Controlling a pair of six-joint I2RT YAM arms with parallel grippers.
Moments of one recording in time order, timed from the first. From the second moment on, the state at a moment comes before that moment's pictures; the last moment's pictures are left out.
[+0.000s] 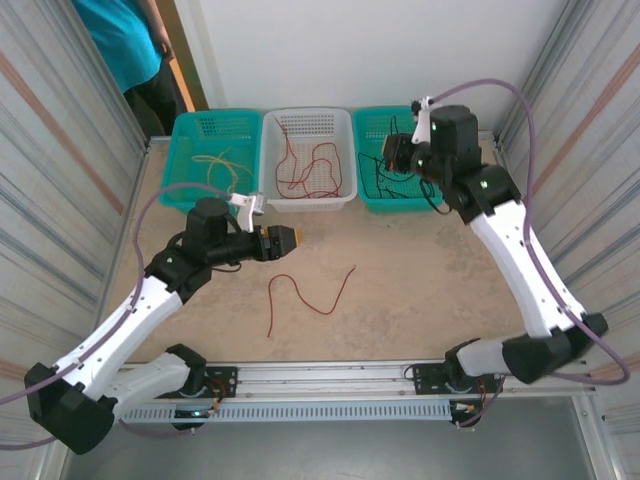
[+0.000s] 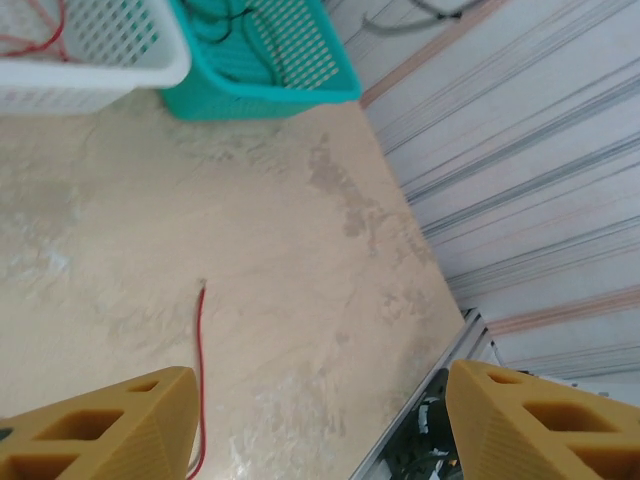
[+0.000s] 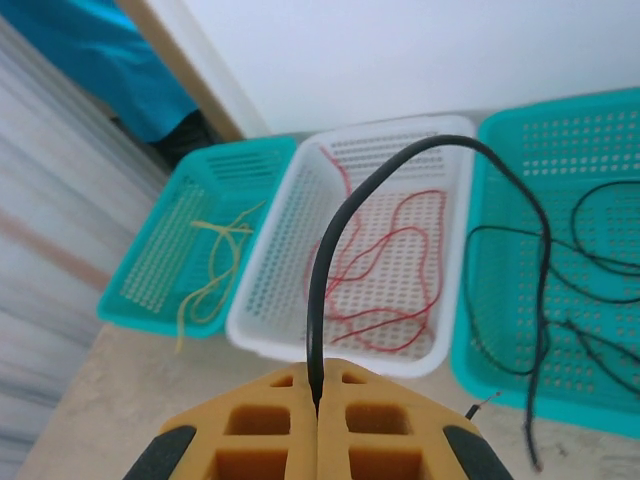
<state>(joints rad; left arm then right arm) -0.54 0.99 0.87 -0.37 0.48 -0.61 0.39 1.39 1.65 -0.69 -0.07 0.41</state>
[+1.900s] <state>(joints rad) -0.30 1.03 0.85 -0.75 0.32 -0.56 1.05 1.93 1.37 -0.81 -0.08 0.56</state>
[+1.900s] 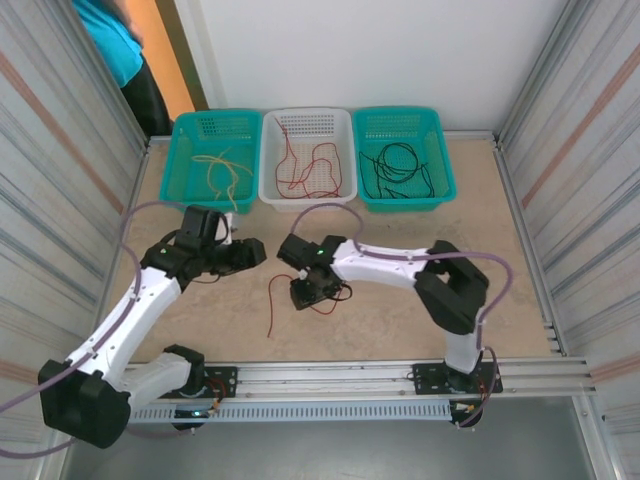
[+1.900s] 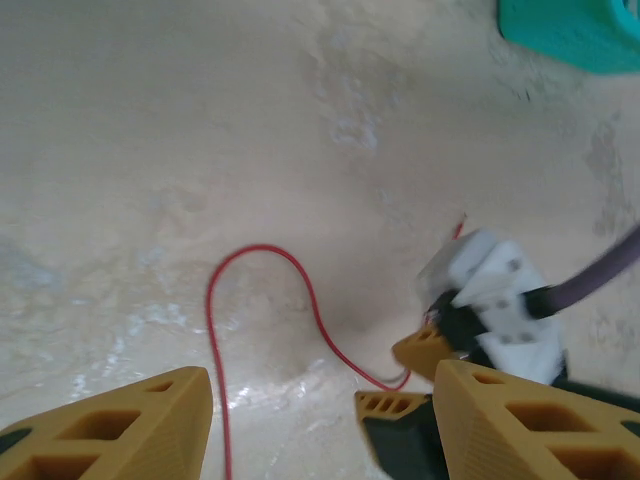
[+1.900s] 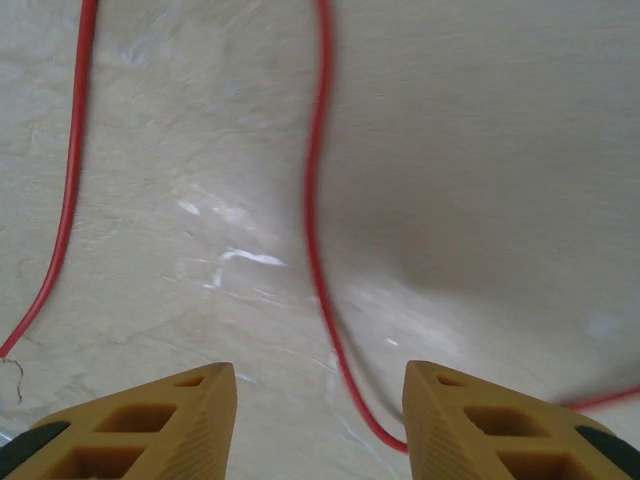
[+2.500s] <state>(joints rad) -0.14 0.96 0.84 -0.75 0.33 -0.53 0.86 1.87 1.88 -0.95 -0.02 0.44</state>
